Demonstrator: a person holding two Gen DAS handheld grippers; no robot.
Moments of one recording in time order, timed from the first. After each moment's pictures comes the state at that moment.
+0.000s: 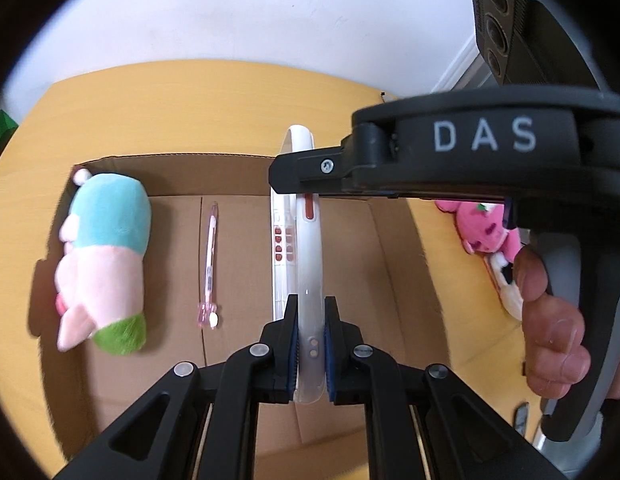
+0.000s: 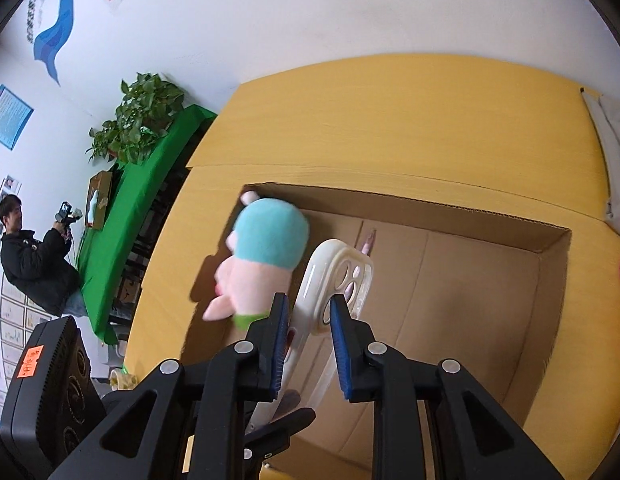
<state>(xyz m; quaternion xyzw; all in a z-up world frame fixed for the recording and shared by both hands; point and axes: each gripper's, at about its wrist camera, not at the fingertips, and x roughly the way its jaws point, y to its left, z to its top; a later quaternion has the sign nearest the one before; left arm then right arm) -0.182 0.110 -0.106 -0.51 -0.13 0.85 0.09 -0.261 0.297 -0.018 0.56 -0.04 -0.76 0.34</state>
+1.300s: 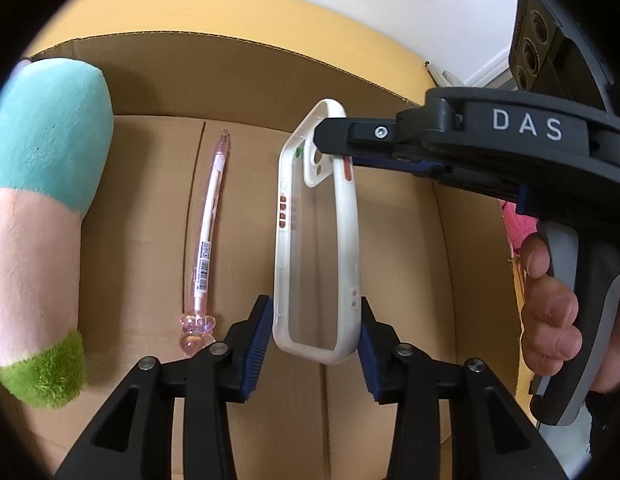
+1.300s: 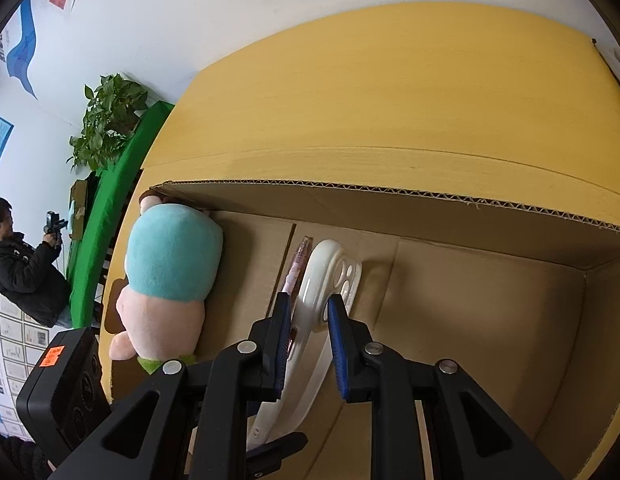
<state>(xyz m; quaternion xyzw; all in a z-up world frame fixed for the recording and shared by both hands) -0.205 0.075 -0.208 -0.56 -0.20 0.80 0.09 -0.330 0.289 -0.139 0.58 -0.06 -0.74 0.32</state>
